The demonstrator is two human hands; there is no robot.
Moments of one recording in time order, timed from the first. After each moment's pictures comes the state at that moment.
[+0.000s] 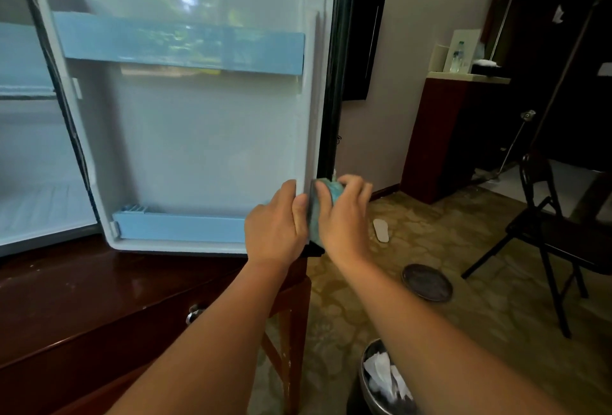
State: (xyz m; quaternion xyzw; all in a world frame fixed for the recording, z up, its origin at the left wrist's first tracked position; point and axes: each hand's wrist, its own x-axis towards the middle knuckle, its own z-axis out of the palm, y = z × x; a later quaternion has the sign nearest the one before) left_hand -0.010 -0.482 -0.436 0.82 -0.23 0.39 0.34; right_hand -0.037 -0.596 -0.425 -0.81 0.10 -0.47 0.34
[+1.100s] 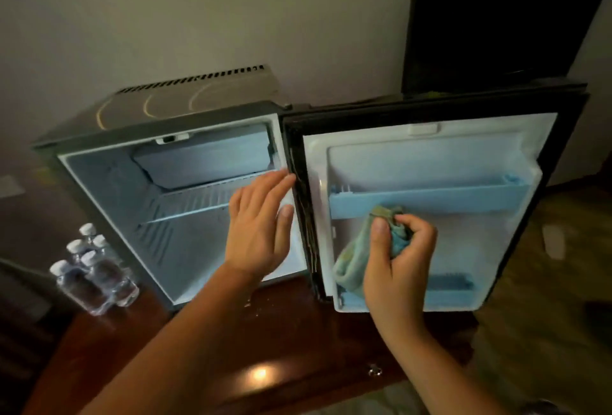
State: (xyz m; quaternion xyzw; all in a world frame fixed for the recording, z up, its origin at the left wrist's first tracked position) left_hand 0.042 -0.183 -0.190 0.88 -0.23 0.38 0.18; right_hand -0.014 -0.376 -0.220 -0.69 0.00 -0.40 0.61
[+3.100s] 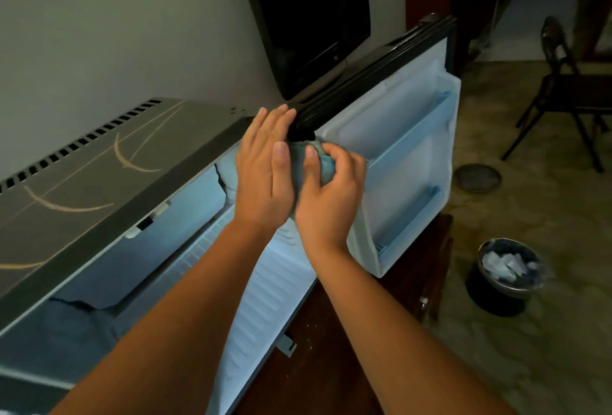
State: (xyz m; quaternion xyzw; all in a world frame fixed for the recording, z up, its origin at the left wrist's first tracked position) left_hand 0.155 -0.148 -0.115 0.73 -0.50 0.27 0.38; right_hand 0.090 -0.195 -0.149 -0.56 0.27 -0.61 0.49
